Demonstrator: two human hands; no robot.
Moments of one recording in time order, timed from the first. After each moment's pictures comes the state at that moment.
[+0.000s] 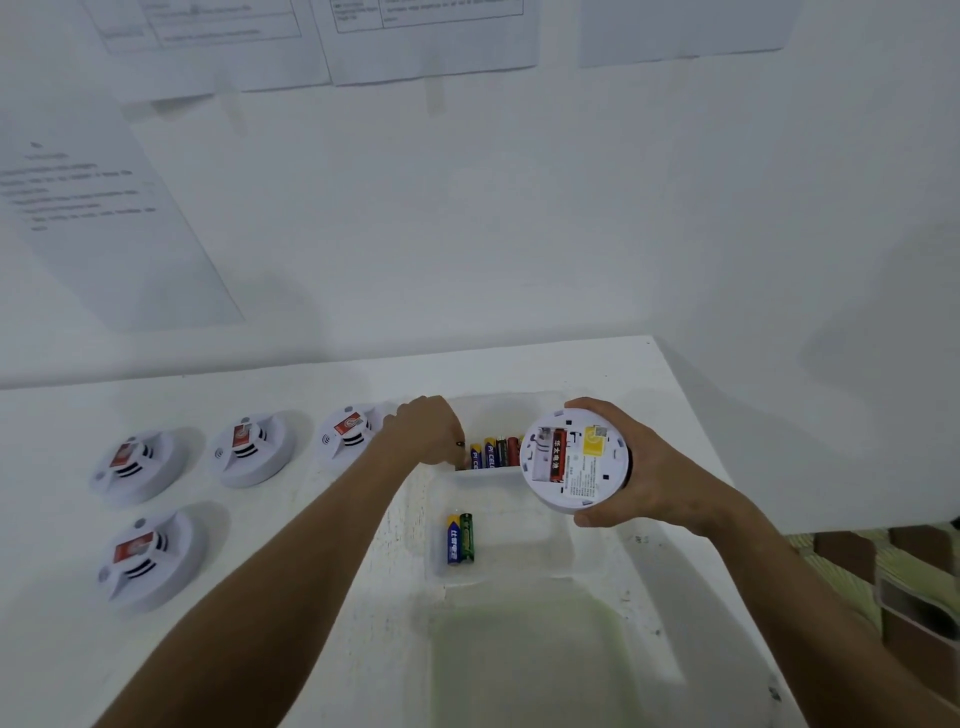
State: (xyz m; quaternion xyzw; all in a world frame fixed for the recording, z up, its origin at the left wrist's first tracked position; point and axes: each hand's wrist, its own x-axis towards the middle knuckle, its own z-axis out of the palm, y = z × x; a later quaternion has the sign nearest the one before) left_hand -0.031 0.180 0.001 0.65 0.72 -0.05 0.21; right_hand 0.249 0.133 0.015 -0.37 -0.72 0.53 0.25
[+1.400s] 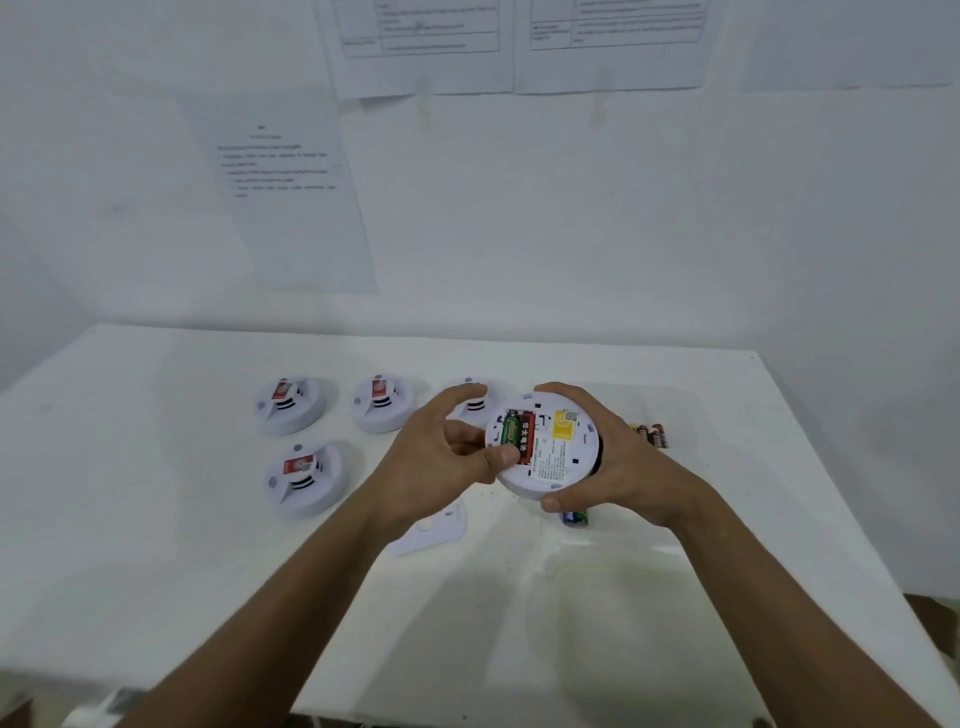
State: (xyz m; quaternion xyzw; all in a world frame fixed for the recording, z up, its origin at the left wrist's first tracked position) left_hand -0.098 -0.012 0.075 0.49 0.62 0.43 0.43; right_hand 0.108 0.075 0.044 -0.27 -0.72 0.59 0.24
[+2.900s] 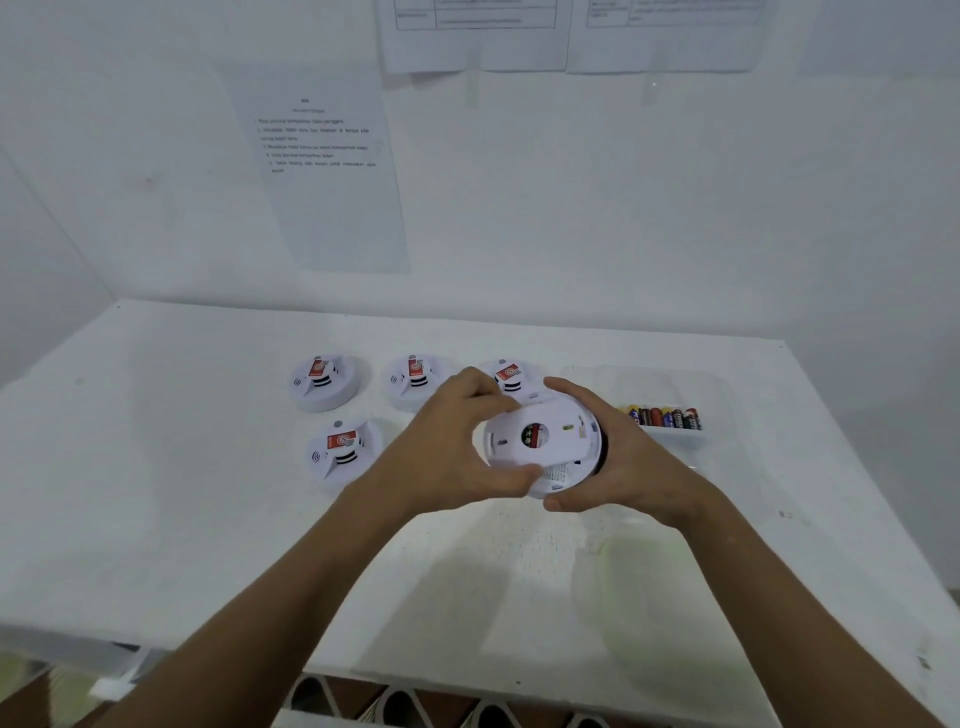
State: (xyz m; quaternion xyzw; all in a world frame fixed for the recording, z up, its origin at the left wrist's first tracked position) left_hand -0.141 -0.035 0.072 0.71 0.61 0.30 0.17; right_hand 0.066 0.040 0.043 -0.30 -0.75 0.55 0.23
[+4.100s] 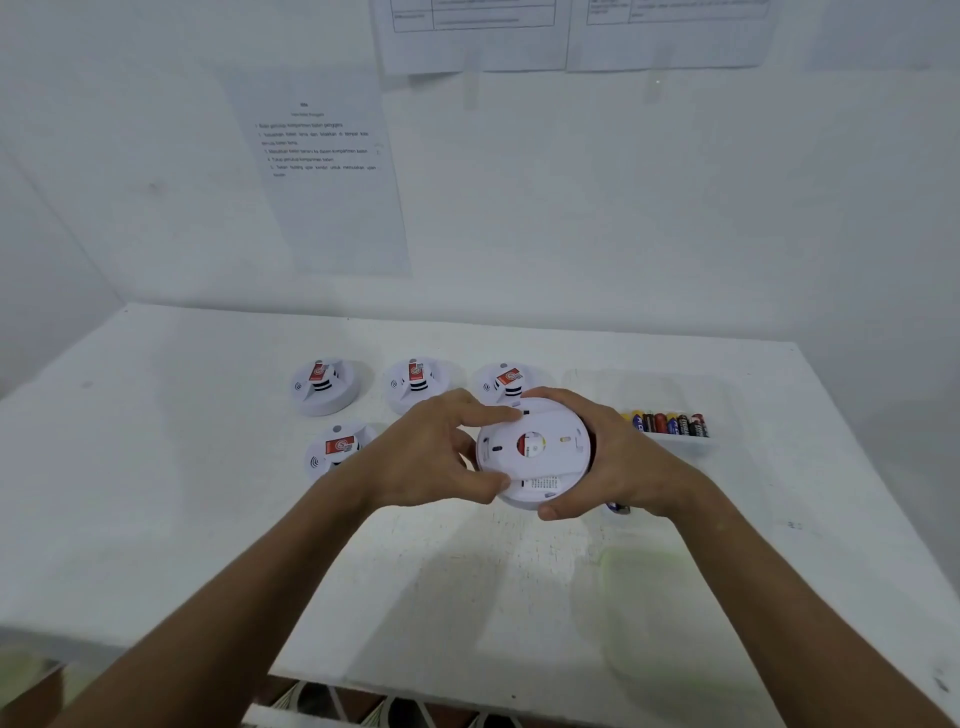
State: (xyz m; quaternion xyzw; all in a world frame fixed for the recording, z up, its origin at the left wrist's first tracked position) left_hand -0.158 -0.028 0.074 0.68 0.58 0.28 0.35; right_hand 0.060 0.053 0.050 -0.25 -0.76 0.56 0.20
